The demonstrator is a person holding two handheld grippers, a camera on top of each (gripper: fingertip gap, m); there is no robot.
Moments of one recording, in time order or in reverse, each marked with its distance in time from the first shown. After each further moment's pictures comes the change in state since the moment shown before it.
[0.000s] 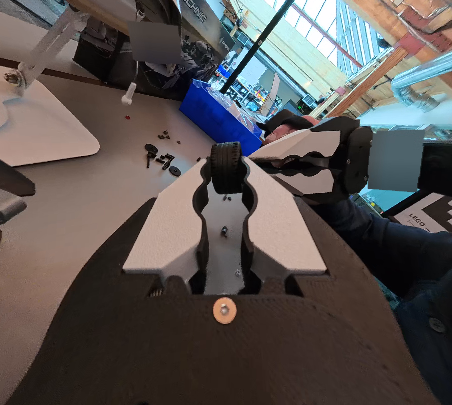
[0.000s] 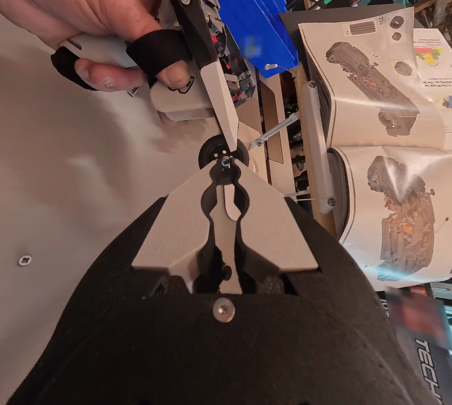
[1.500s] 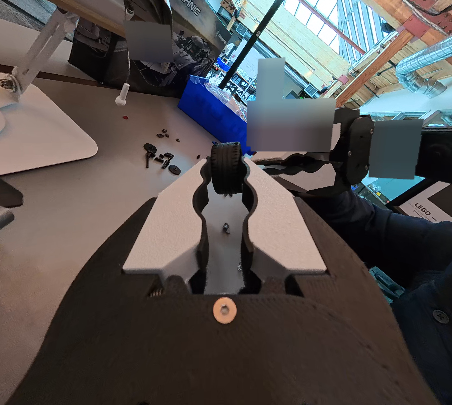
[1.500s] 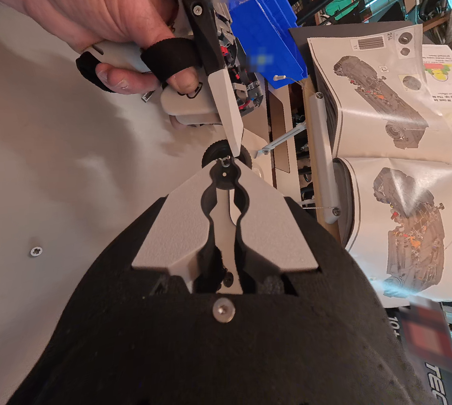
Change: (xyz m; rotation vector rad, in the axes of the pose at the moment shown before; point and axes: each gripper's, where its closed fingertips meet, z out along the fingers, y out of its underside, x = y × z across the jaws) left arm 0.004 0.002 0.001 -0.027 0.005 0.041; right arm -0.005 -0.005 -0.005 0.047 -0.054 -0.013
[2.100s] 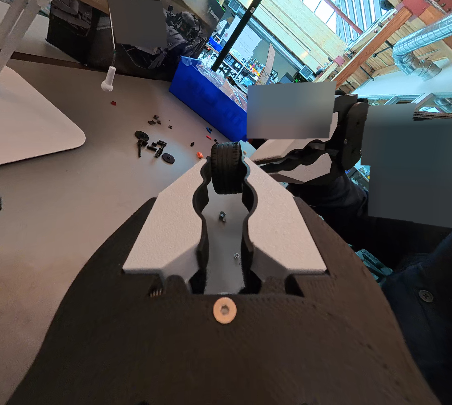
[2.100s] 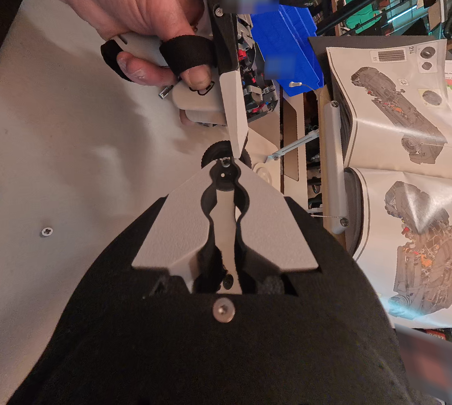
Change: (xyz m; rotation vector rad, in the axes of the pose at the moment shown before) left arm 0.003 0.010 0.001 -0.075 0.032 -0.005; right arm -0.009 0.001 -0.003 0.023 -0.078 -0.049
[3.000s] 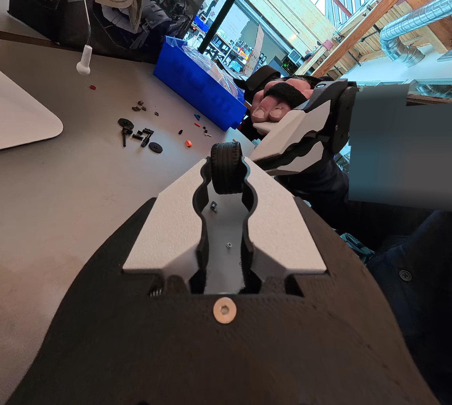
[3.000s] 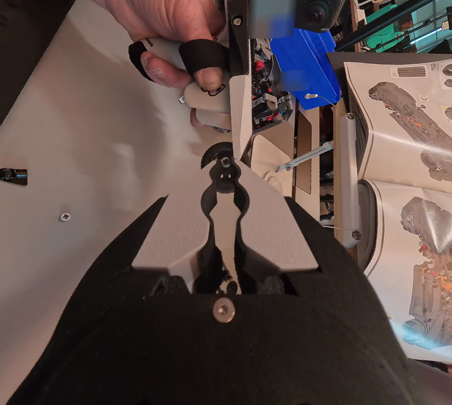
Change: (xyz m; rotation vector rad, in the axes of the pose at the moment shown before) left arm 0.006 0.010 0.002 -0.066 0.056 -0.019; right arm -0.010 -0.001 -0.006 0.060 -0.086 -0.025
